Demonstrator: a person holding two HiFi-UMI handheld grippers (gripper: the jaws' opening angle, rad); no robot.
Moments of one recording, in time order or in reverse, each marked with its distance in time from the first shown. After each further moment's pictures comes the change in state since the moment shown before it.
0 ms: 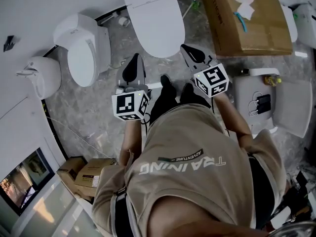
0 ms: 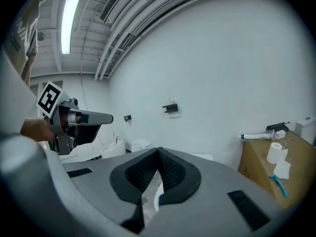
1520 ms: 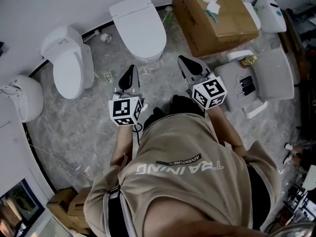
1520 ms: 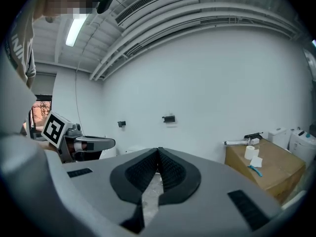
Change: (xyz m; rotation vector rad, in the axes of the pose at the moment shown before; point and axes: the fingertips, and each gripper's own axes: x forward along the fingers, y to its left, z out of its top) left arm -0.177 0.001 -0.058 -0.013 -0.086 -0.177; right arm -0.126 0.177 0.004 -0.025 -0.105 -0.202
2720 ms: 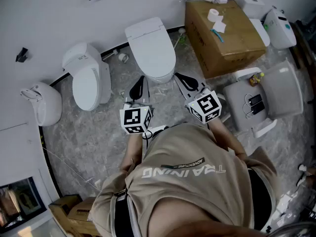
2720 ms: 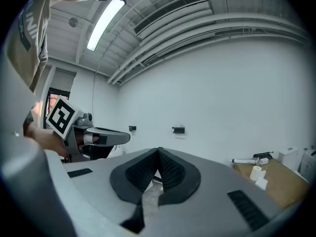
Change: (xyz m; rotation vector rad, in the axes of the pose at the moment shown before) left arm 0.012 -0.063 0.044 0.096 -0.069 0.047; right arm -0.031 0.004 0.027 -0.150 -0.102 0.112
